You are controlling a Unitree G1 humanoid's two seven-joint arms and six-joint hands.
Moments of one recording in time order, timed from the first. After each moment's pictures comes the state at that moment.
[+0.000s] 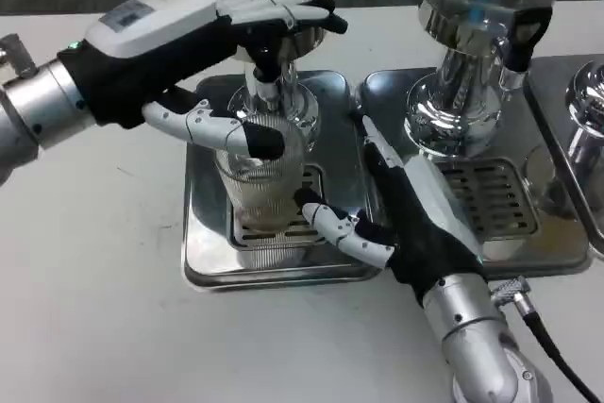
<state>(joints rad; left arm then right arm) -0.89 0.64 -0.15 1.13 0.33 -1.29 -0.42 -0.05 -0.03 0.34 -0.08 -0.54 0.20 -0.05</state>
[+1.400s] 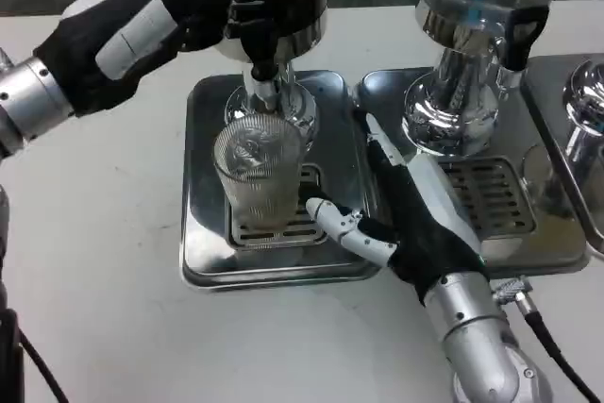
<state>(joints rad) -0.90 0.51 0.14 1.16 -0.22 -0.69 -1.11 -0.05 -0.03 0.33 -0.08 -0.52 0.20 -0.06</state>
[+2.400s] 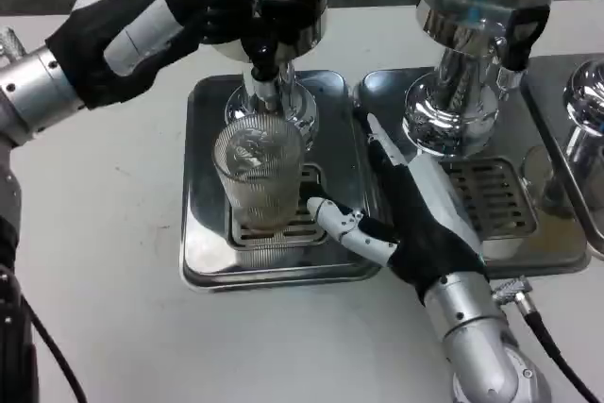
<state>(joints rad) -0.90 0.48 0.18 1.08 -0.26 -0.65 -1.23 -0.05 -0.03 0.33 -0.07 -0.52 0.20 -0.07</state>
